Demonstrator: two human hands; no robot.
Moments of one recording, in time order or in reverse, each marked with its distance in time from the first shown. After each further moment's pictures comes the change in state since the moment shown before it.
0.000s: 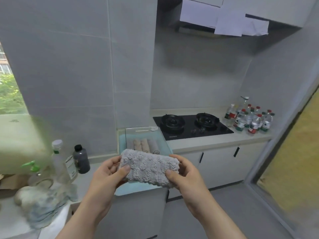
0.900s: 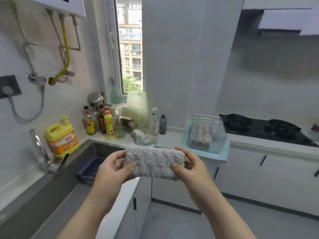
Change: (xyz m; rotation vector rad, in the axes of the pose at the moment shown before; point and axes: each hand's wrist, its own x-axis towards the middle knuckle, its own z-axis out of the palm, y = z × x) left_hand -0.408 0.055 -0.038 0.197 0.485 0.168; right_hand -0.296 -0.013 0.039 0.033 -0.531 0.002
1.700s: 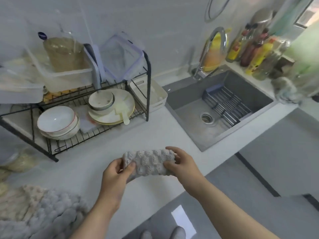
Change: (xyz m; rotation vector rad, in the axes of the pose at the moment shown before) left_hand -0.375 -0.137 -0.322 -0.049 0.986 -0.367; right_hand -0.232 0.211 0.325 -0.265 -0.821 0.526
